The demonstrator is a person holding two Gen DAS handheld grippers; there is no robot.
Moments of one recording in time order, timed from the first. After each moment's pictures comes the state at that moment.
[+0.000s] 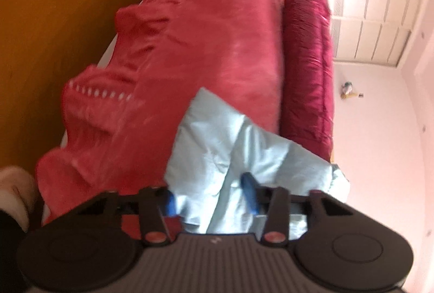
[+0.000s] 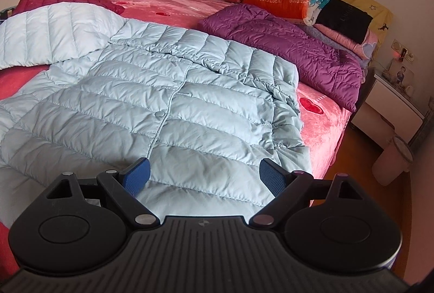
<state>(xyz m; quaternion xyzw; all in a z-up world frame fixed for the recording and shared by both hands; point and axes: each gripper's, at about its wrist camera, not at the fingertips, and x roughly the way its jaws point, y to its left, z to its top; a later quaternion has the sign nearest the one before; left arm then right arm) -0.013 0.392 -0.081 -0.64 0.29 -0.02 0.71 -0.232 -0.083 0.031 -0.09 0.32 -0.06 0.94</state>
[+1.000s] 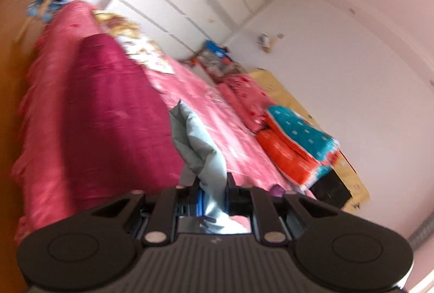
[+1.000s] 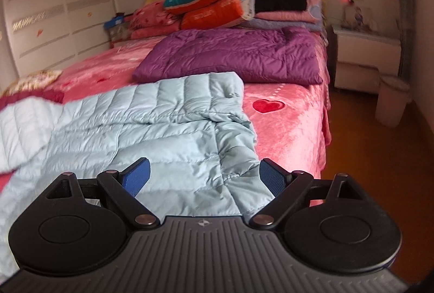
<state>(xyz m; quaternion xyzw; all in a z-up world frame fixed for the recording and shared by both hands) 0.016 0.290 0.183 -0.36 0.20 -0.12 0.90 -0.214 -0.176 0.033 0.14 0.22 -0.14 0.96</state>
